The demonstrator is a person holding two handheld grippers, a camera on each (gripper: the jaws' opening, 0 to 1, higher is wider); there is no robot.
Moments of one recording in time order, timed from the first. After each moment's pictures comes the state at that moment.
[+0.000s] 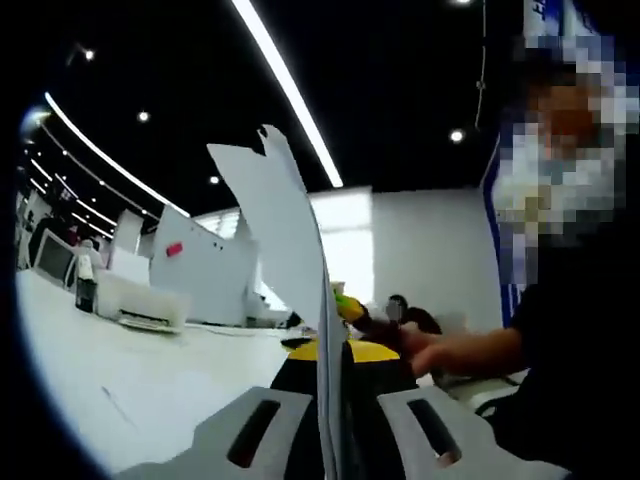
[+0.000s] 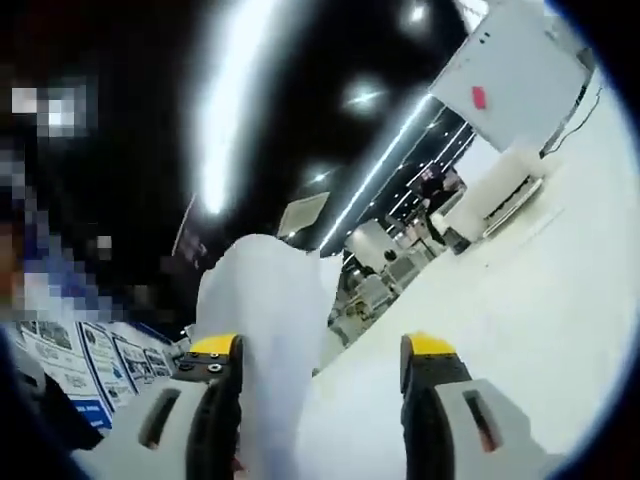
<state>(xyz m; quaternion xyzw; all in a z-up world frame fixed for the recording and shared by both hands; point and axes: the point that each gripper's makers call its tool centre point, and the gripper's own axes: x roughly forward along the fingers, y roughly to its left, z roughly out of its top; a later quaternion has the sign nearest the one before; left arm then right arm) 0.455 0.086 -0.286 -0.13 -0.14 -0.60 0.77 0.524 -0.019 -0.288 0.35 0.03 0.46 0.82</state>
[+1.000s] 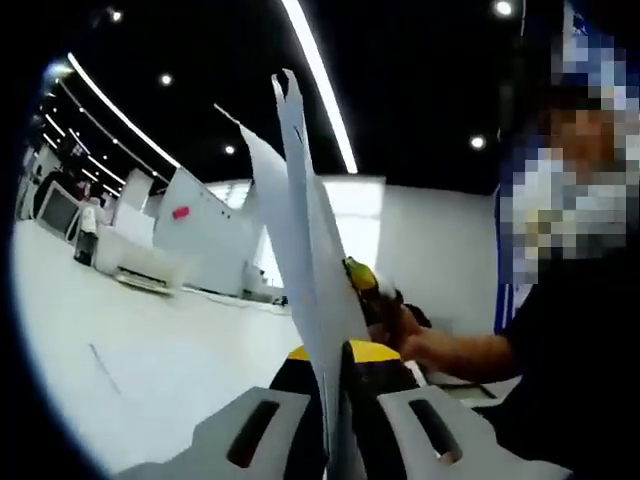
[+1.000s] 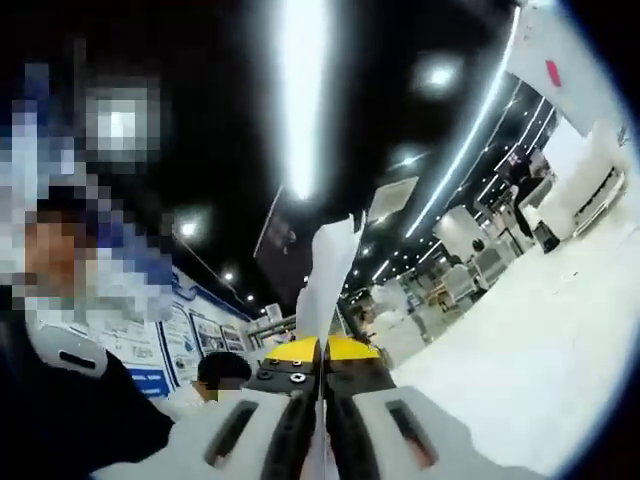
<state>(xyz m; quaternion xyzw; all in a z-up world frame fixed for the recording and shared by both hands) 0.471 0.080 -0.306 -0.17 -0.06 -0.61 0.77 0.486 -0.001 -0.239 0.30 -0.02 0.60 0.74</state>
